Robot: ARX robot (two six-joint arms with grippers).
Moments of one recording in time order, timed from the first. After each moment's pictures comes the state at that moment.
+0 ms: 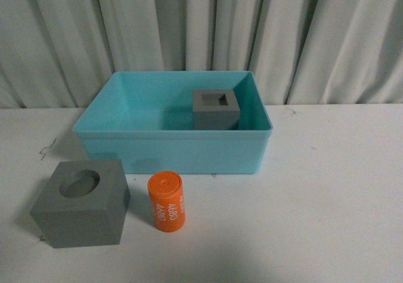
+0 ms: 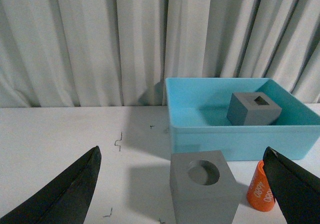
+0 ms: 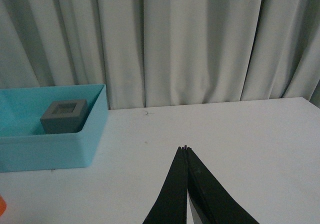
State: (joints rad) left arm 0.00 0.01 0.01 0.00 0.00 -0.01; right arm 0.00 0.22 0.01 0.22 0.00 0.01
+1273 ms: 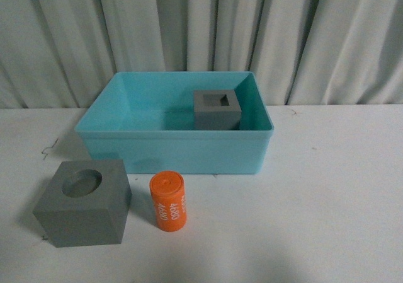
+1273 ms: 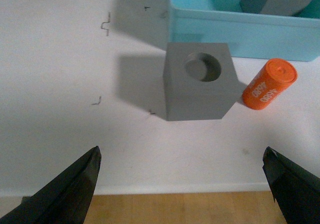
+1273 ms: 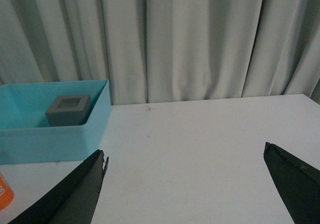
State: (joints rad) left arm -0.08 0.40 0.24 -0.35 -0.05 -0.12; right arm 0.00 0.00 0.01 0.00 0.00 0.01
